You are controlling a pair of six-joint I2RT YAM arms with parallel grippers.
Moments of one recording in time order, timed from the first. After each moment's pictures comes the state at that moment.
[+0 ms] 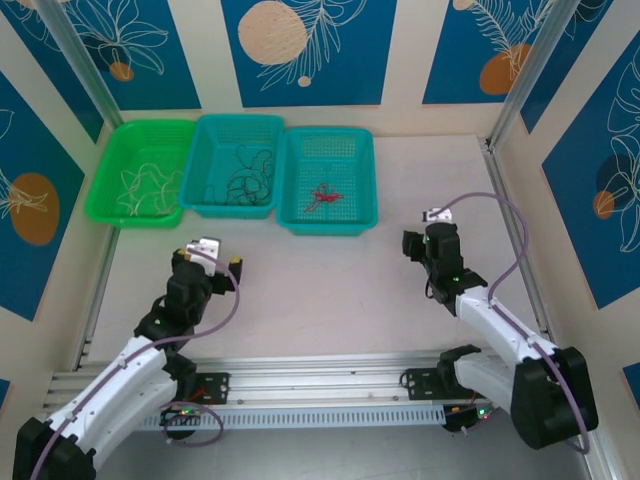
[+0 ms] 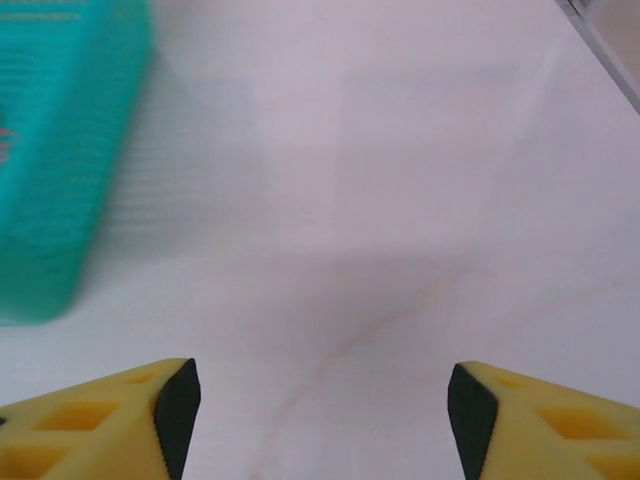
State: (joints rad) left arm -0.46 0.63 0.29 -0.05 -0.39 0.03; right arm 0.22 1.05 0.45 0.03 0.28 0.16
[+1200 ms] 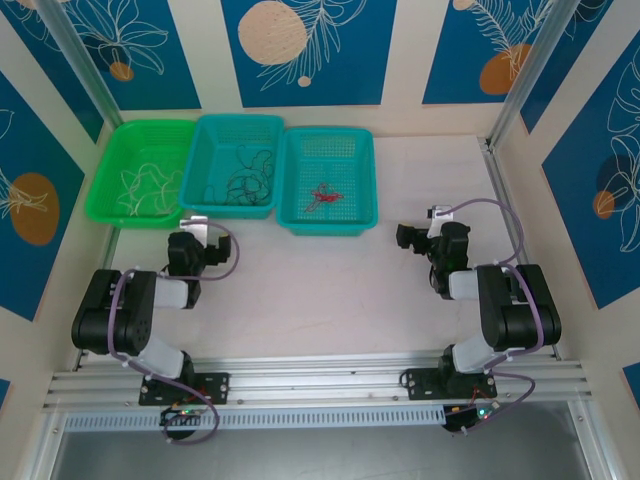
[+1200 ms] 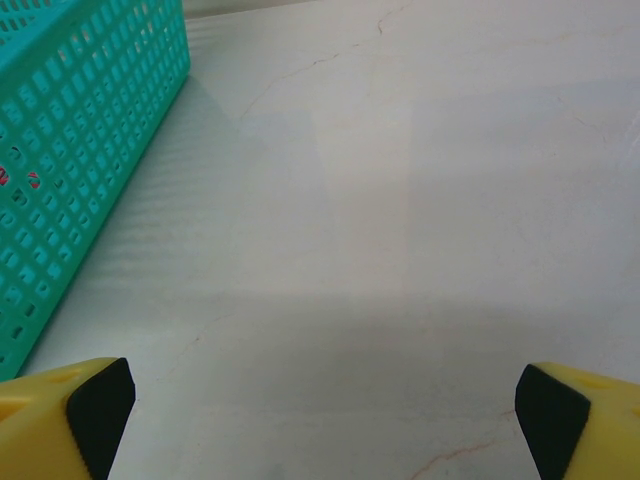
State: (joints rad) left arm -0.05 1.55 0.36 0.75 -0.06 0.06; right arm 0.01 1.53 0.40 0.70 -0.10 0.11
